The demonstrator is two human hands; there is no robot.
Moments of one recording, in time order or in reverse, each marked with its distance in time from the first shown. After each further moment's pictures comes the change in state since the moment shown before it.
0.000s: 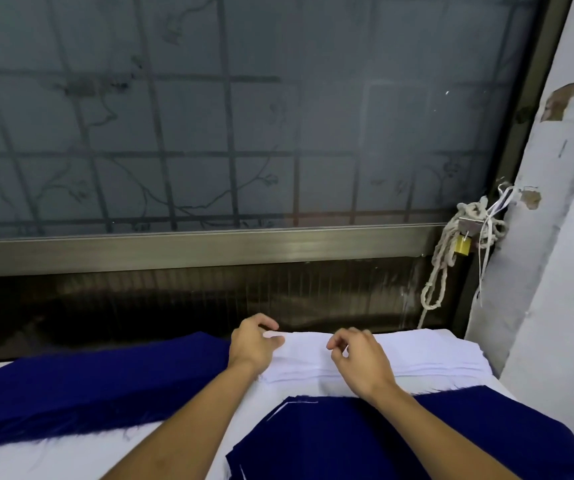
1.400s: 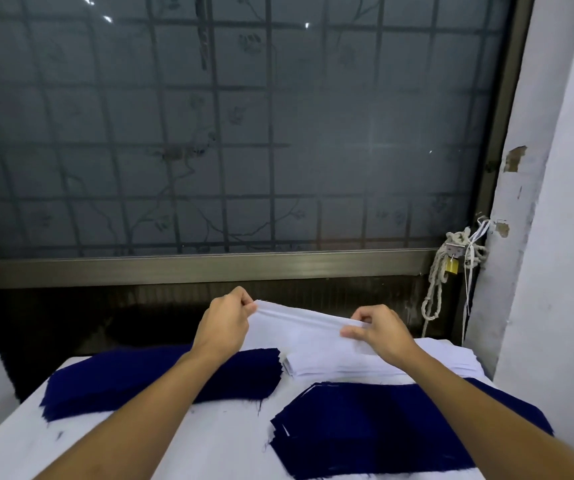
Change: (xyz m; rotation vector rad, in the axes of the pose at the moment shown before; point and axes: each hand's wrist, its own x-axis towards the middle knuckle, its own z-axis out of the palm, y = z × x) left_hand -0.081 0.026 -0.152 0.284 0.230 0.319; right_hand -0.039 -0.061 -0.100 0.245 -0.087 -0.142
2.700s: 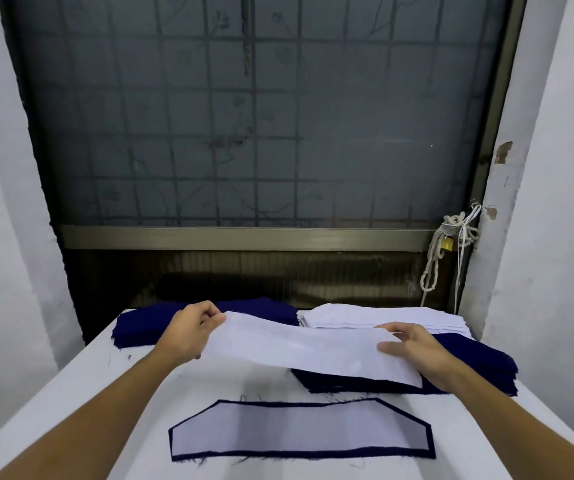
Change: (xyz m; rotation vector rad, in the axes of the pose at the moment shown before) left_hand -0.136 -0.088 -0.077 -0.034 -0.053 -0.079; right_hand -0.145 0.015 -0.007 0.529 -0.170 0.243
